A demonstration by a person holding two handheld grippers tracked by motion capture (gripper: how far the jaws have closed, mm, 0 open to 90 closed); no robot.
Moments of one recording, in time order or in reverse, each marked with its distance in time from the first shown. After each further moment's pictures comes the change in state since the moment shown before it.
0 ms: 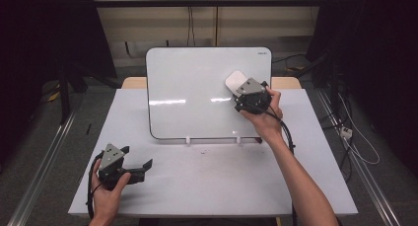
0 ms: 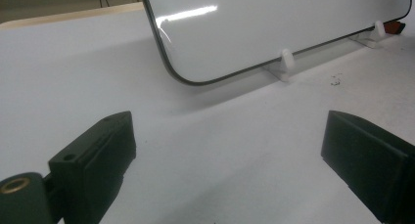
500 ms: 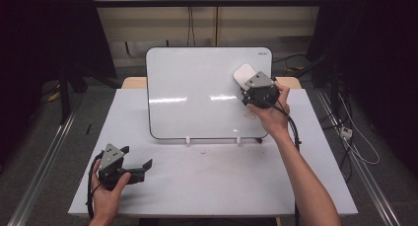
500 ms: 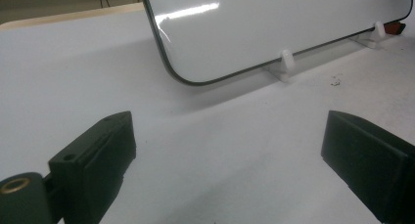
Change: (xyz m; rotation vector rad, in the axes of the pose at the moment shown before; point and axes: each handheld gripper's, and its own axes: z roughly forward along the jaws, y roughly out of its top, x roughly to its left) left arm 0.000 0.000 -0.001 0.000 0.001 0.002; right arm -0.021 -0.001 -0.002 -0.005 -0.052 0.038
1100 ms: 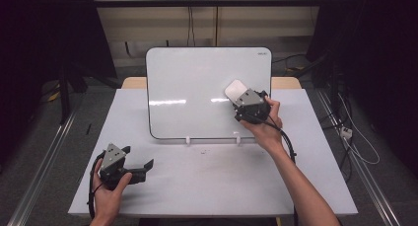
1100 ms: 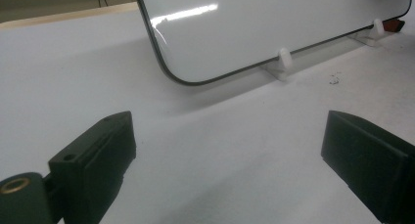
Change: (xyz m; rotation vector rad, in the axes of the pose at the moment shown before) left arm -0.002 0.001 0.002 0.009 -0.003 0.012; right arm 0.043 -0.018 -0.008 0.016 0.058 -0.068
